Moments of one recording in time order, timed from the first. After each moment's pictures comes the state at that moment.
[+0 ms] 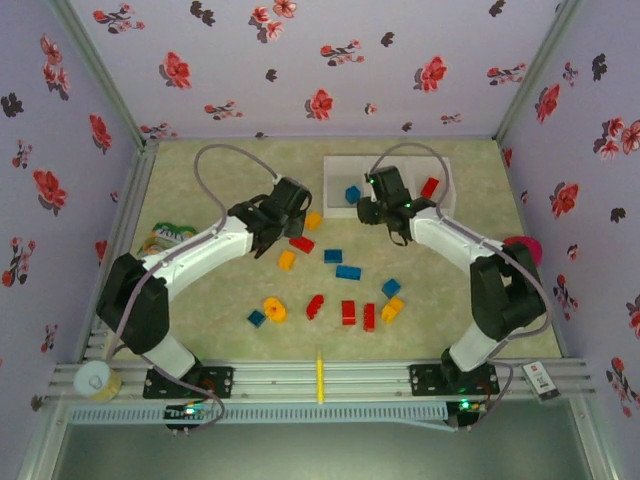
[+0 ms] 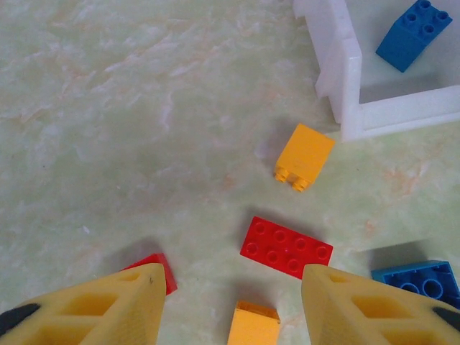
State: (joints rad) left arm -0.76 1.61 1.25 -0.58 -0.39 -0.38; right arm 0.46 1.63 1.14 -0.34 0.12 0.22
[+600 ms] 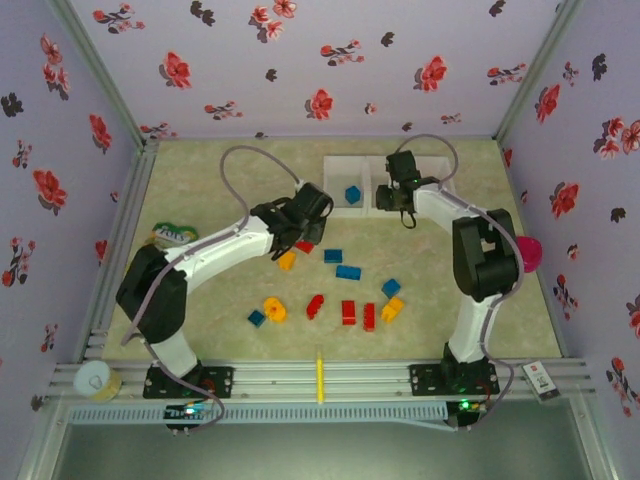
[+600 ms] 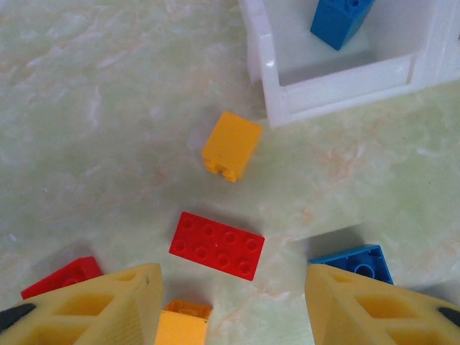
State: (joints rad) left arm -0.85 1.71 1.34 -0.60 -0.37 -0.42; right arm 0.29 1.91 1.33 -0.40 0.07 0.24
